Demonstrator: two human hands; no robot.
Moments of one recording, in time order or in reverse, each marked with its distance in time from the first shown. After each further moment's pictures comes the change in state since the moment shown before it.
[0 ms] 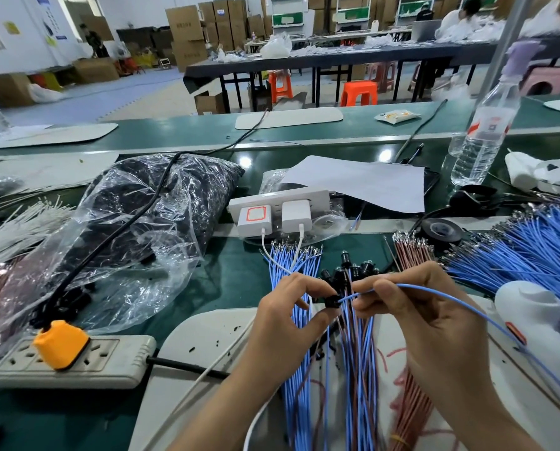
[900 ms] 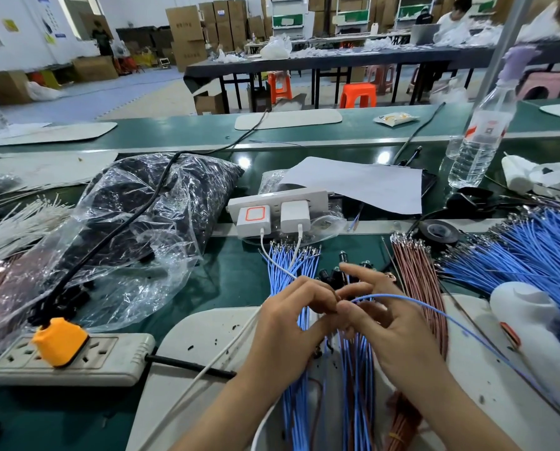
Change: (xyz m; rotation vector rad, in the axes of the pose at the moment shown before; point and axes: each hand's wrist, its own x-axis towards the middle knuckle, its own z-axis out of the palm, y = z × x) left_hand -0.001 0.008 0.004 -0.070 0.020 0.079; right_hand -0.003 0.031 0.004 -0.056 -0.183 0.246
